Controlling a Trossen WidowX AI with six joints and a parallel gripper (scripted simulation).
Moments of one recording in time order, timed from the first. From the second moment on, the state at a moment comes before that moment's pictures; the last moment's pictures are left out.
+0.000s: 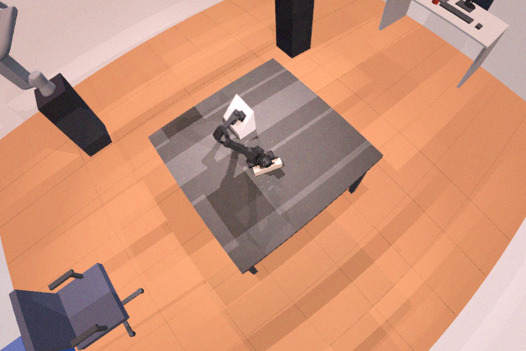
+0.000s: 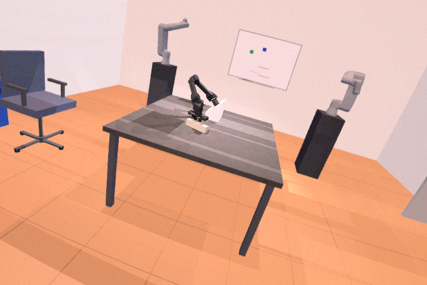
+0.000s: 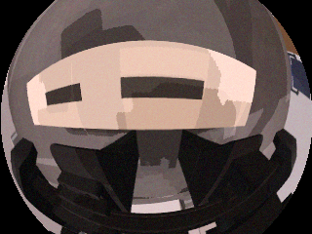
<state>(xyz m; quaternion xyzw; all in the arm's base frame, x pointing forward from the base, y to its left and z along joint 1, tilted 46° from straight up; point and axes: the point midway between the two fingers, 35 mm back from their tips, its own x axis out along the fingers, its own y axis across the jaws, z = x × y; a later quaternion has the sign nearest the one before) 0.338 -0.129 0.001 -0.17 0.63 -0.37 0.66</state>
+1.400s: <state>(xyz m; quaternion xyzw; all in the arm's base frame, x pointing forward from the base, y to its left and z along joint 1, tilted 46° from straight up) 0.336 -0.128 0.000 -0.17 0.62 -0.37 0.67</state>
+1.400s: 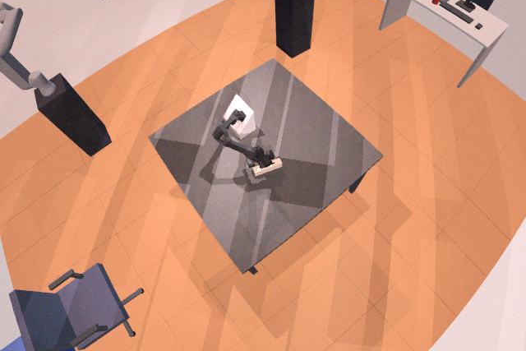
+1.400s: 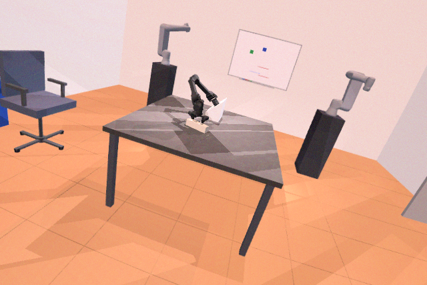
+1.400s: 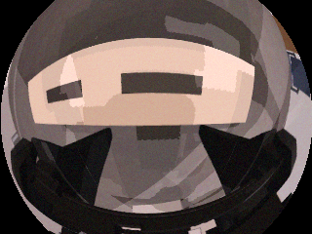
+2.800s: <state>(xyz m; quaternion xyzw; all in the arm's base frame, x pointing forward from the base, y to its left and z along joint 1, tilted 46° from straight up) 0.316 -0.123 -0.006 -0.17 0.62 -0.37 0.67</state>
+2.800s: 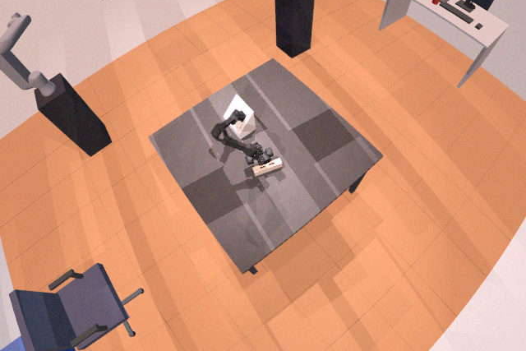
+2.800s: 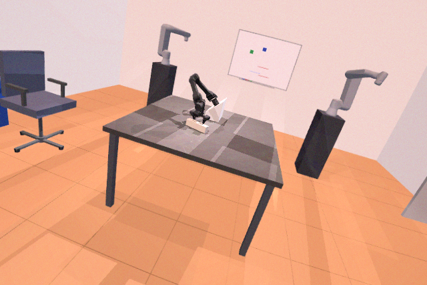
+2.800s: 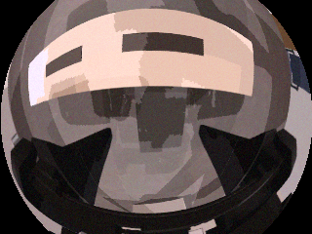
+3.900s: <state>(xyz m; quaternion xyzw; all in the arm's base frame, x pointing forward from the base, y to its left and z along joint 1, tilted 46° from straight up) 0.281 -0.116 -0.014 -0.17 0.62 -0.37 0.67</state>
